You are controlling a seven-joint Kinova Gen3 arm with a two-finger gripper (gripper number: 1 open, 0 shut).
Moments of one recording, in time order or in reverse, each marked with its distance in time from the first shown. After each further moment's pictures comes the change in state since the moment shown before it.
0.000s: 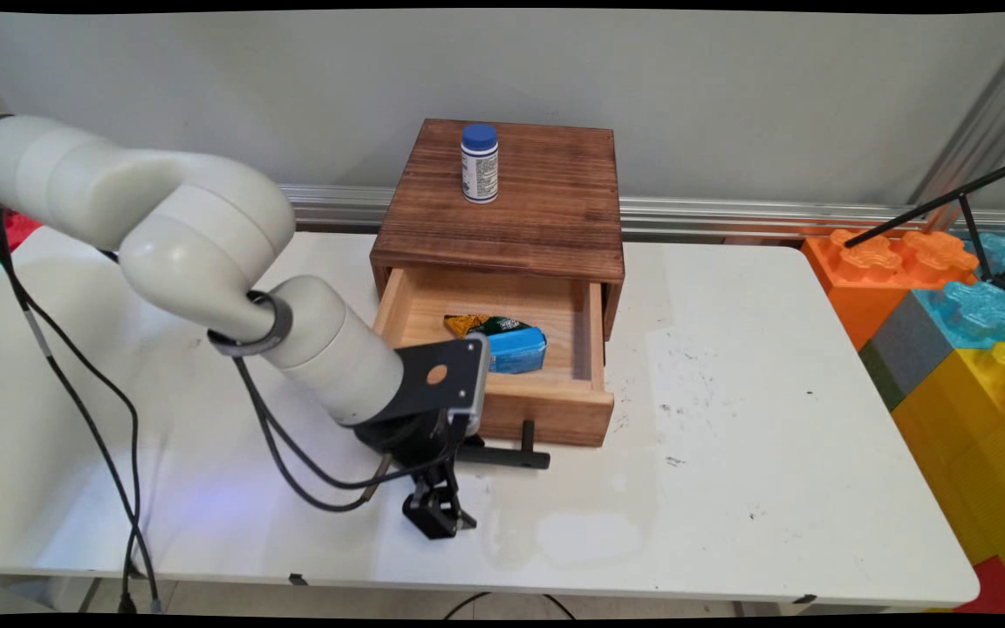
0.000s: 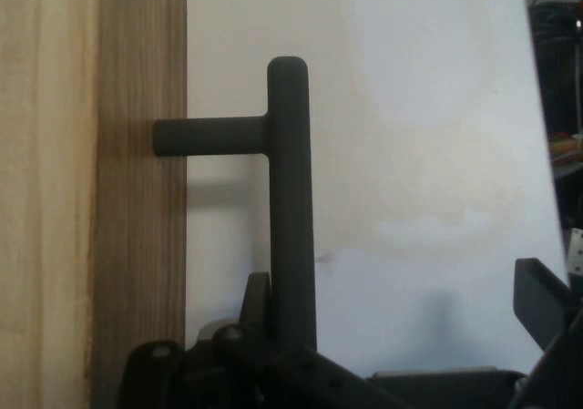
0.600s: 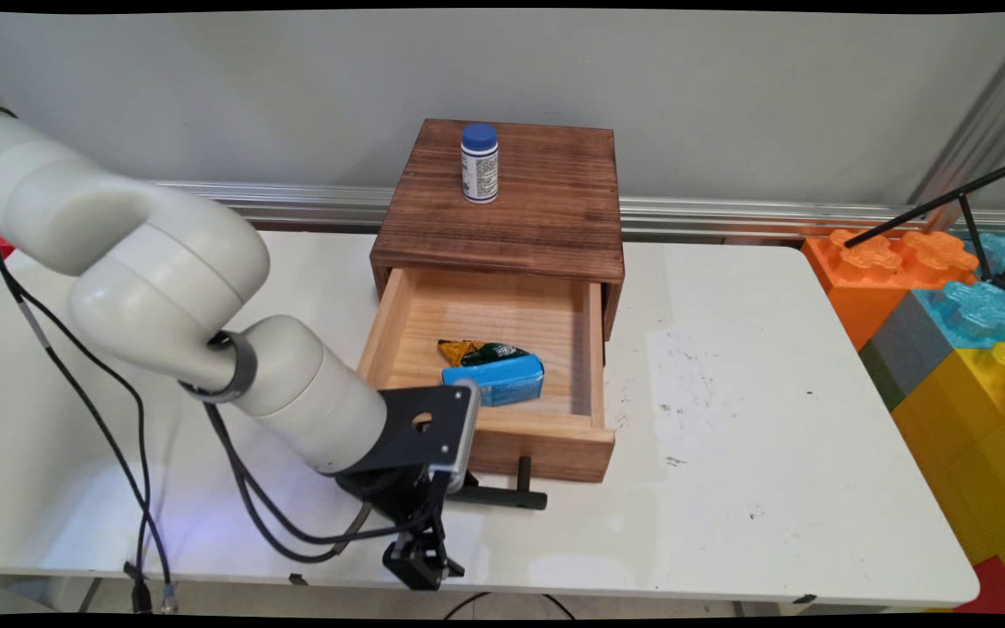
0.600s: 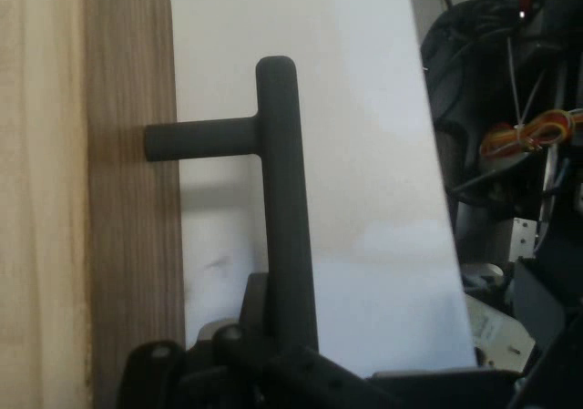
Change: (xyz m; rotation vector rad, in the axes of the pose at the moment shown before) arm -0.002 0.041 -0.002 -0.023 0.004 0.047
